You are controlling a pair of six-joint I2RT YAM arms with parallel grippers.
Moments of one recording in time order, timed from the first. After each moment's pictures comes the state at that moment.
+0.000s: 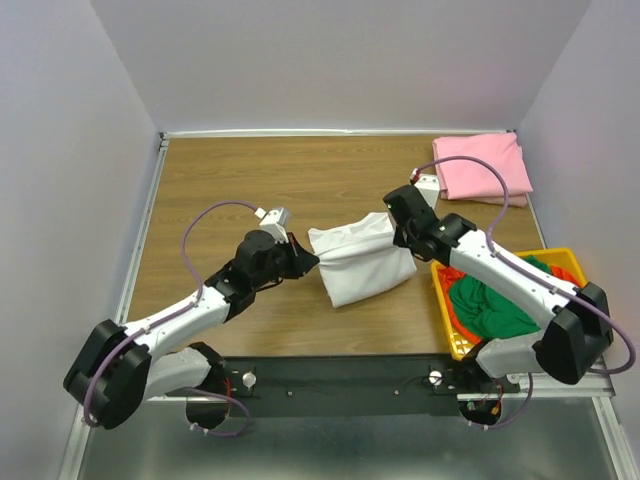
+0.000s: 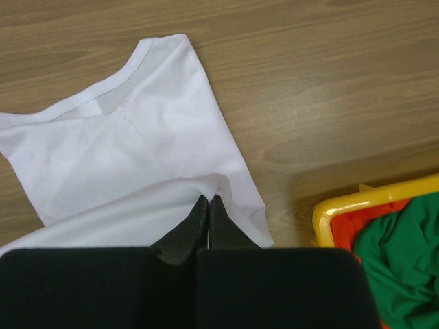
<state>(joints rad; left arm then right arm) -0.65 1.09 0.48 0.22 0.12 -0.71 0.67 1.35 1.08 -0.65 0.55 0.63</state>
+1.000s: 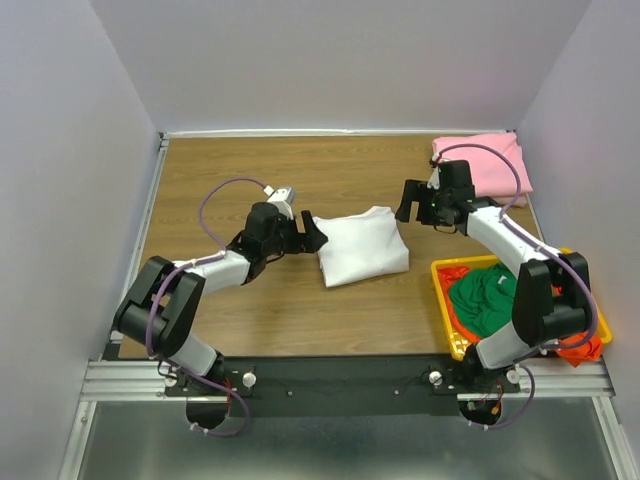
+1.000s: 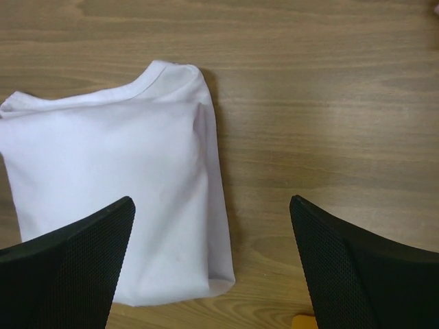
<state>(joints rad) -0.45 1.53 0.66 0.40 0.27 -0.52 0.23 1.56 1.07 -0.31 -0.09 0.28</state>
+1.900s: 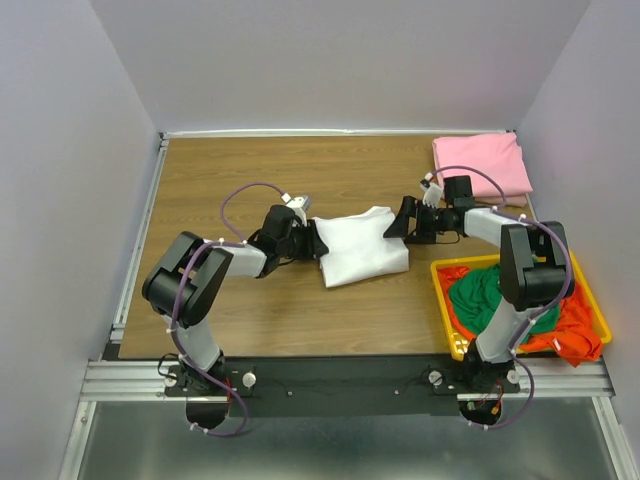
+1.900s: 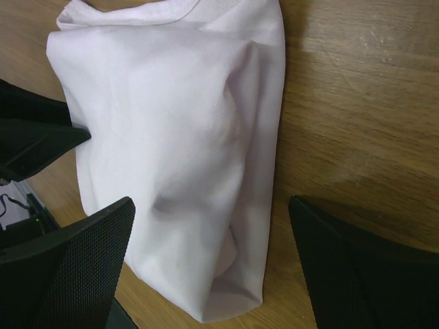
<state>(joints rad) -0.51 1.75 0.73 0.42 0.30 -0.51 0.09 1.79 0.99 -0.17 -0.67 0.25</state>
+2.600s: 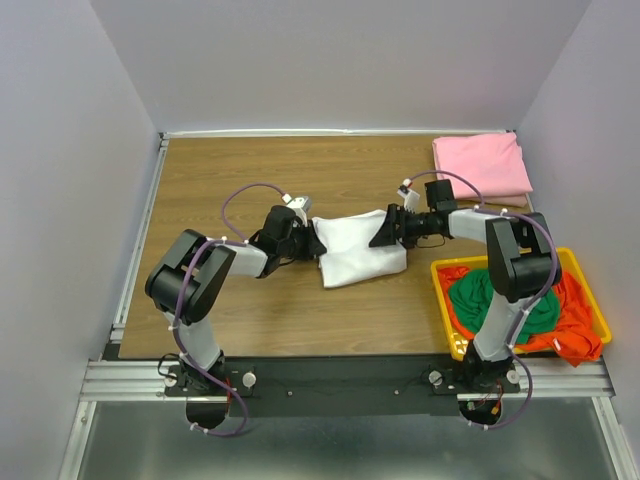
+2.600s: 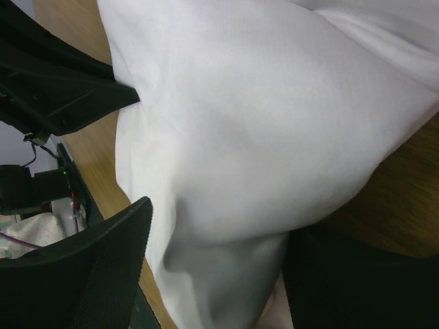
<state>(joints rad) -0.51 1.78 0.73 0.45 0.30 -0.51 0.18 1.88 0.99 -0.12 -0.84 0.24</state>
